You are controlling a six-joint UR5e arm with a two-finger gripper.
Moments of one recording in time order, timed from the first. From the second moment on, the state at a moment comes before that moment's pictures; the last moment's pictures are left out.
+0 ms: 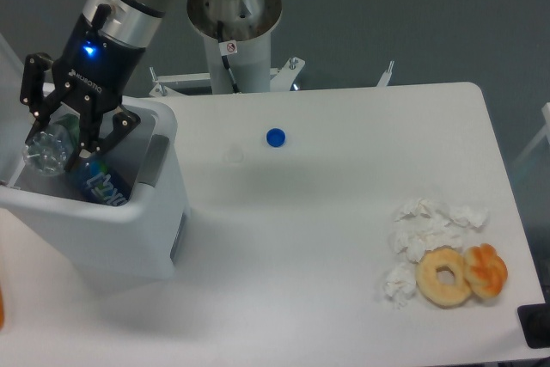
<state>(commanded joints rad) 2.20 -1.63 -1.64 -0.91 0.89 0.41</state>
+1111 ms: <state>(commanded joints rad) 2.20 -1.64 -1.69 -0.91 0.89 0.43</state>
